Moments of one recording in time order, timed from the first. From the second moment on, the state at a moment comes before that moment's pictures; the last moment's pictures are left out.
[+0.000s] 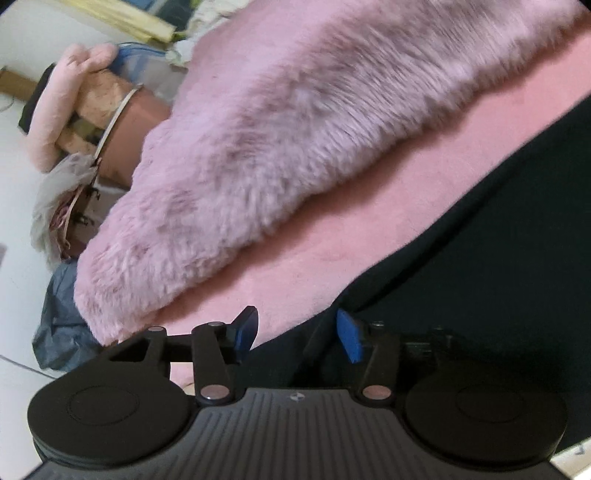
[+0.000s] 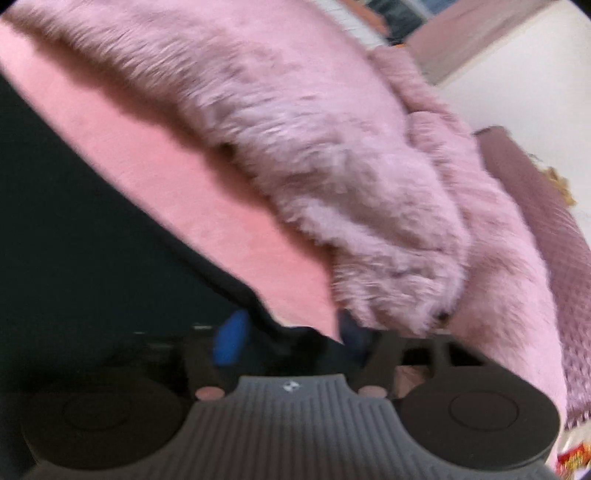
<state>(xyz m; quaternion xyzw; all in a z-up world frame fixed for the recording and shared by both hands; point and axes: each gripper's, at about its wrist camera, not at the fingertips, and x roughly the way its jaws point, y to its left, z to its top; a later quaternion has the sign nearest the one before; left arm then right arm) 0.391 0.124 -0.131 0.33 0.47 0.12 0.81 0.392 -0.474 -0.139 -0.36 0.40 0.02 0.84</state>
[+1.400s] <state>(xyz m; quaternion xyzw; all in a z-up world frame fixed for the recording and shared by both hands) 0.251 0.155 -0.123 -0.32 0.44 0.18 0.82 0.192 -0.601 -0.133 0.34 0.33 -0.20 0.86</state>
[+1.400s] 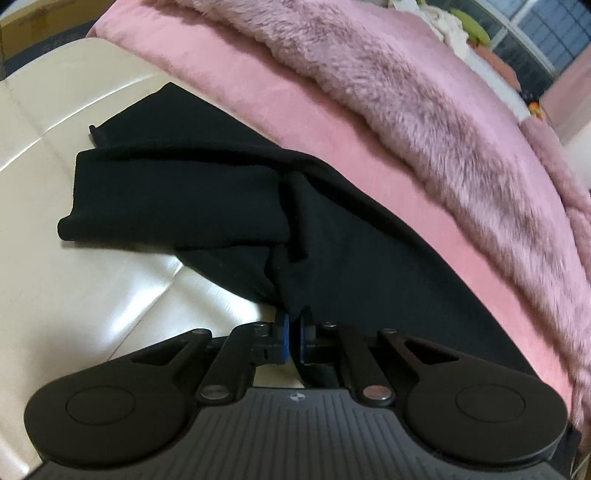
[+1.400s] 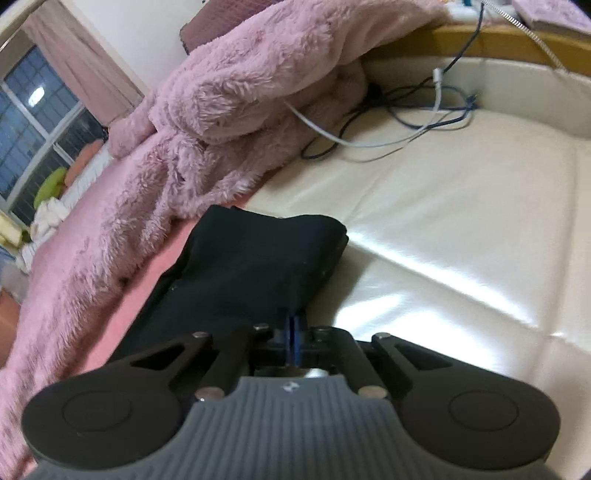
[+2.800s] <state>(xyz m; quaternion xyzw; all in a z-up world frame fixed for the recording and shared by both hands) 0.109 0.241 -0.095 -0.13 0.52 0.05 0.85 0.090 -0.485 -0.080 0.11 0.40 -0.08 0.91</state>
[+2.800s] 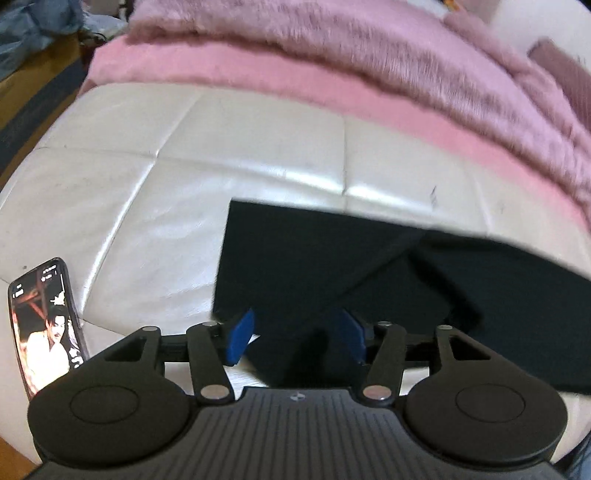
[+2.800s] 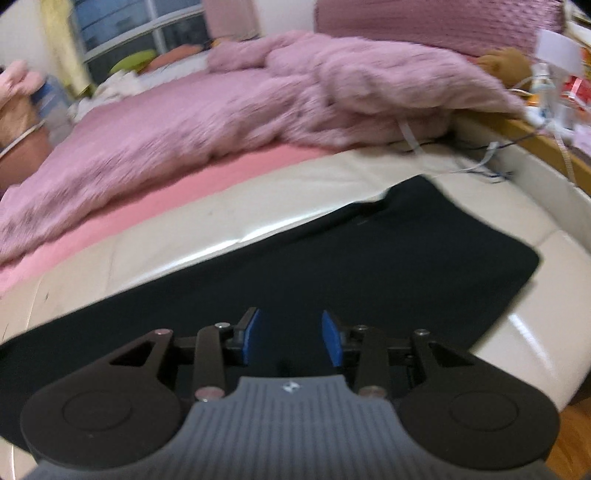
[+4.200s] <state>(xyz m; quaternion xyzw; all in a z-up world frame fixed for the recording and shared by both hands) 0.189 0.310 -0.081 -0.15 0.50 0.10 0.85 0.116 -0.446 -0.103 0.01 0.45 -0.08 0.89</state>
